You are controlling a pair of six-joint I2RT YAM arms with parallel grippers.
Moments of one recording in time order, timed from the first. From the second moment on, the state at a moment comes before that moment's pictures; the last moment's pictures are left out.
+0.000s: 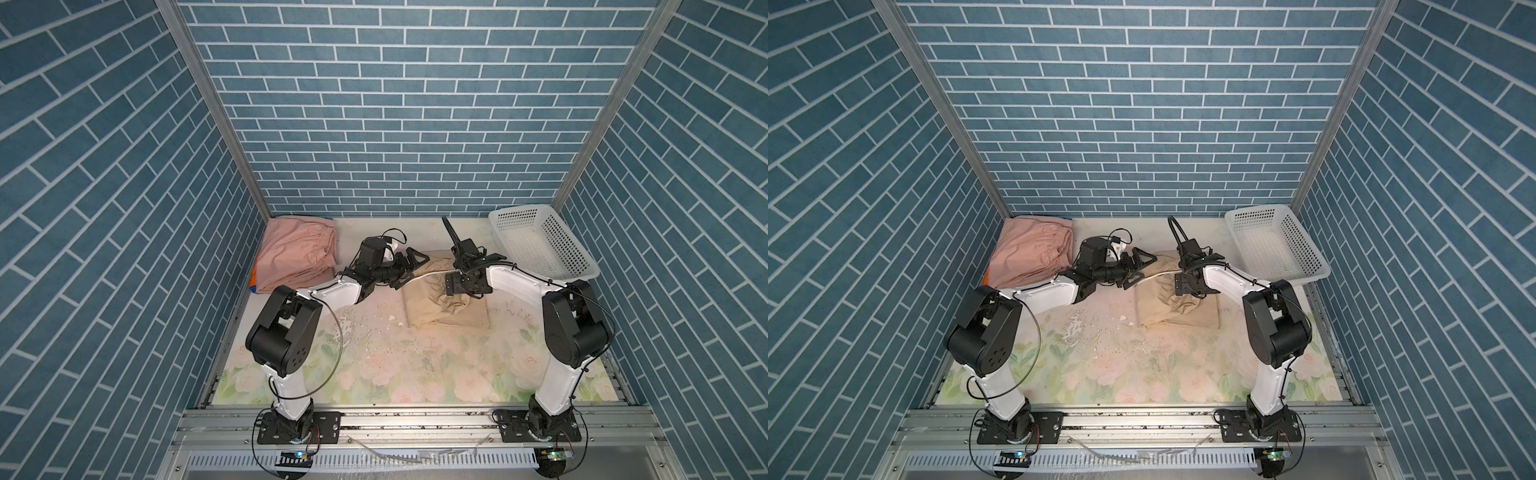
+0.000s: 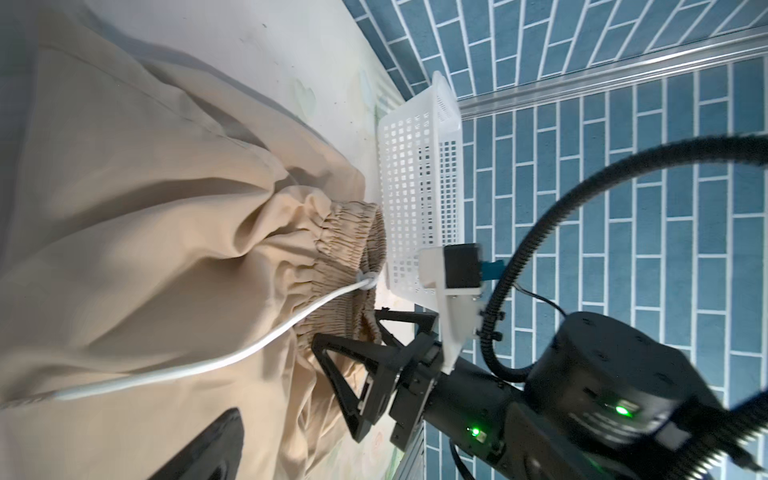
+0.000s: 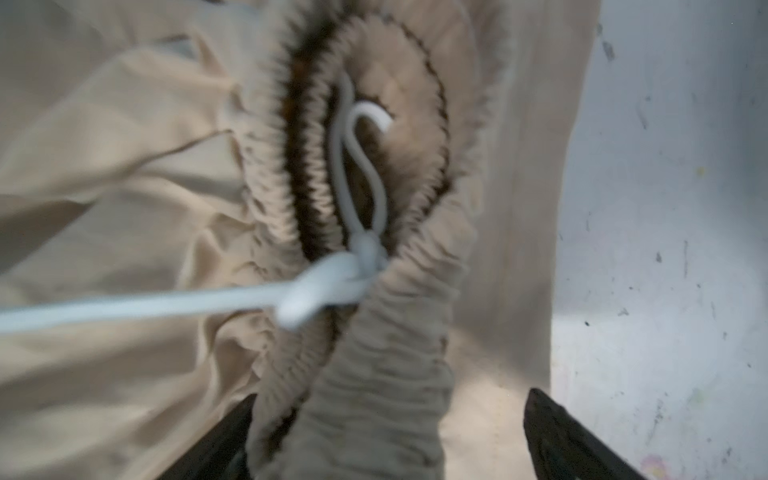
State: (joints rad) left arm -0.51 1.81 1.08 0.31 0.59 -1.14; right arm 0.49 1.81 1.23 -0.63 0.18 0.35
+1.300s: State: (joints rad) left arm -0.70 1.84 1.01 0.32 0.55 -1.08; right arm 0.34 1.87 1.24 -0.23 -0.39 0.63
